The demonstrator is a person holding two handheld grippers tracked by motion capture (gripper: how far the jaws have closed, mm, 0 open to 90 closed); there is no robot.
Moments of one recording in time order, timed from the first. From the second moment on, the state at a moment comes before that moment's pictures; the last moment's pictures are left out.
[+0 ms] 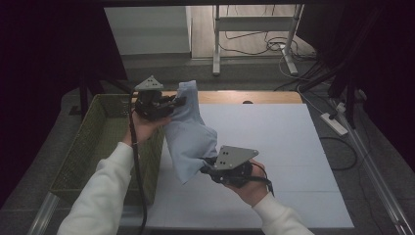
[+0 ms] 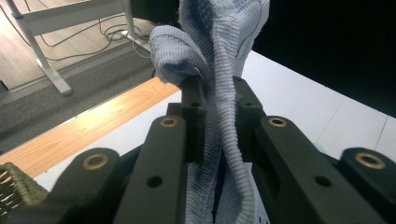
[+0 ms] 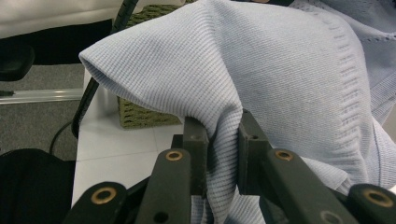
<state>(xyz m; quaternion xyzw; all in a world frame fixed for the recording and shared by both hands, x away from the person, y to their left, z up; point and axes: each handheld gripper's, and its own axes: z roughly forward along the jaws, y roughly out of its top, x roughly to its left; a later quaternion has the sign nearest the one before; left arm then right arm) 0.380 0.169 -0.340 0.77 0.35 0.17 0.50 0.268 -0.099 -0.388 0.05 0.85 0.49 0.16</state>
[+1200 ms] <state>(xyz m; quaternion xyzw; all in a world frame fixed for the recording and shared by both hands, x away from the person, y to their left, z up) 0.369 0.207 -0.329 0.76 0.37 0.19 0.50 0.272 -0.064 -0.378 0.02 0.85 0.50 0.16</state>
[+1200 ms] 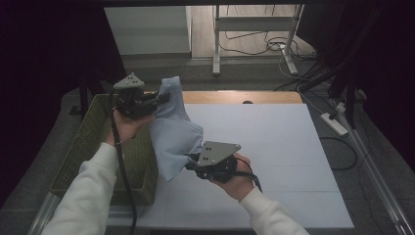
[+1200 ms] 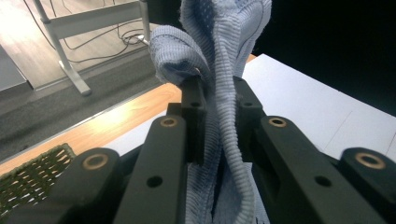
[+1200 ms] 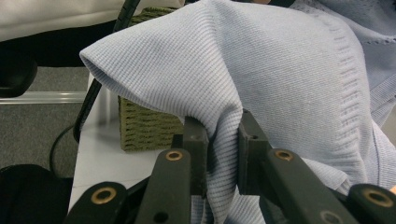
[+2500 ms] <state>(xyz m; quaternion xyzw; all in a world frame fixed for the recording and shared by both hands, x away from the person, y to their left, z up) 0.361 0.238 -0.330 0.75 0.39 0.21 0.50 0.275 -0.037 -0.379 0.01 0.85 0.50 0.15</state>
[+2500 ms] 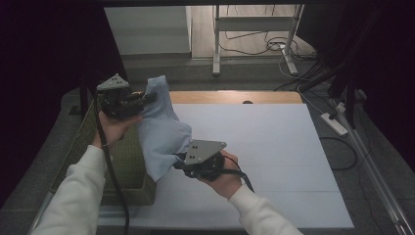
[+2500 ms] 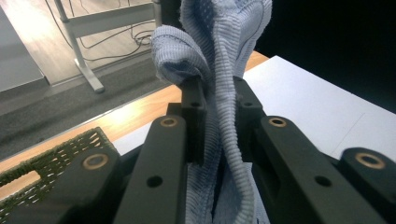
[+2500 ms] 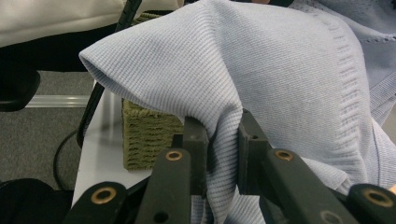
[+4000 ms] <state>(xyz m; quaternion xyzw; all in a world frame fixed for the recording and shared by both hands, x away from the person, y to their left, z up) 0.349 0.286 -0.326 0.73 0.41 0.23 0.49 0.278 0.008 -0.377 -0.01 0.85 0.50 0.13</state>
